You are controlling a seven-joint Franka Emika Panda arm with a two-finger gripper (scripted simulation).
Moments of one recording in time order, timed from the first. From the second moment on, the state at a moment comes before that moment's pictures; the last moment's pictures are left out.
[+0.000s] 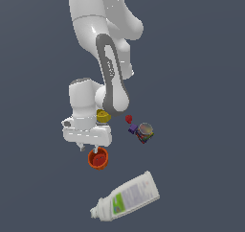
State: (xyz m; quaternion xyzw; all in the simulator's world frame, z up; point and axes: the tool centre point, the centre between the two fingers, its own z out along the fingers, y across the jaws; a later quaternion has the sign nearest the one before) arm 0.110 -0.141 0.091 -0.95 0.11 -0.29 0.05
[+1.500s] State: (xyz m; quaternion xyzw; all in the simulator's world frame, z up) arm 0.126 -0.140 0.066 -0.95 0.11 -0.29 0.05
